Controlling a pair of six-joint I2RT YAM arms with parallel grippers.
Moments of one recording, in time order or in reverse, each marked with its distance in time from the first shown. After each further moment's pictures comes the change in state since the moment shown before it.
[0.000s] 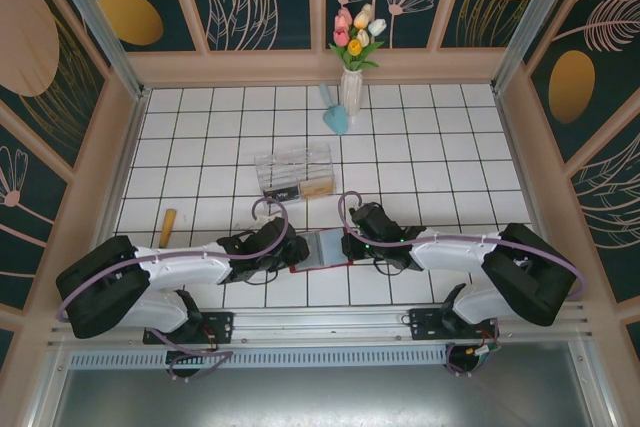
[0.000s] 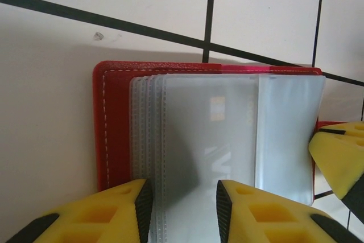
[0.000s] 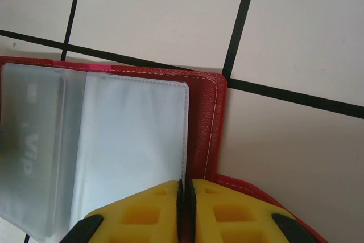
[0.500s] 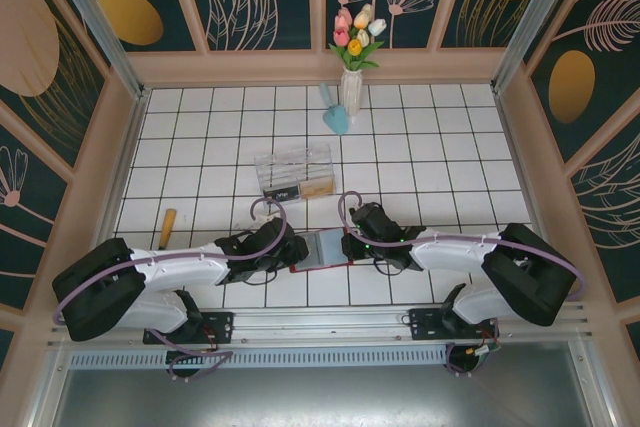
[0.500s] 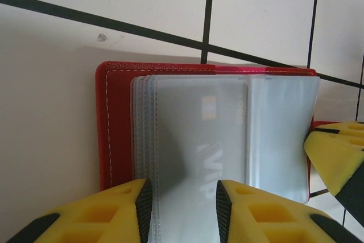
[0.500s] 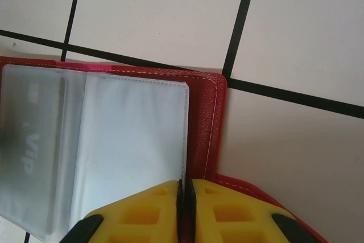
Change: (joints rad) left arm 0.000 -0.024 -0.005 -0.018 -0.010 -0.008; right arm 0.000 0.000 0.000 0.000 0.000 0.000
